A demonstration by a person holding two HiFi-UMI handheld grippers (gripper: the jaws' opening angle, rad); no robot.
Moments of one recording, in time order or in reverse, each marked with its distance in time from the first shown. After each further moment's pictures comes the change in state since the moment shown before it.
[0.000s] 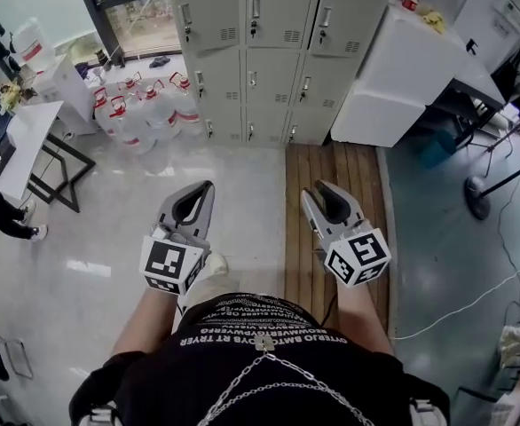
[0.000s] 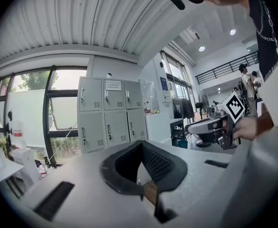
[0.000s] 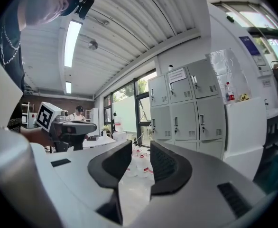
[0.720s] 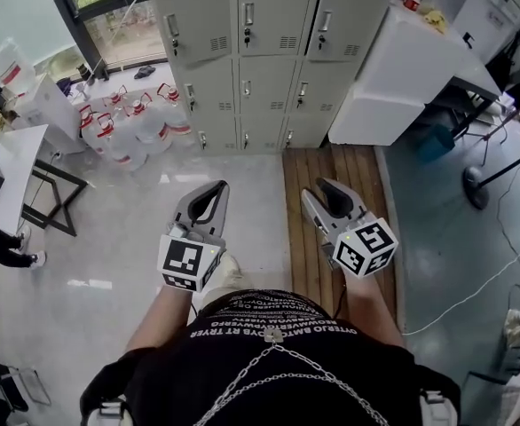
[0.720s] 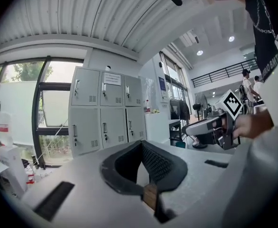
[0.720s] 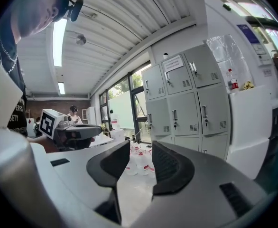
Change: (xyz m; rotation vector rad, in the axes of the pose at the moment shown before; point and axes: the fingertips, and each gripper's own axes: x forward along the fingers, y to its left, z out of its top) left arm 0.101 0.074 -0.011 -0.019 -0.014 -0.083; right arm 0.108 -0.043 0.004 0.070 0.063 -0.008
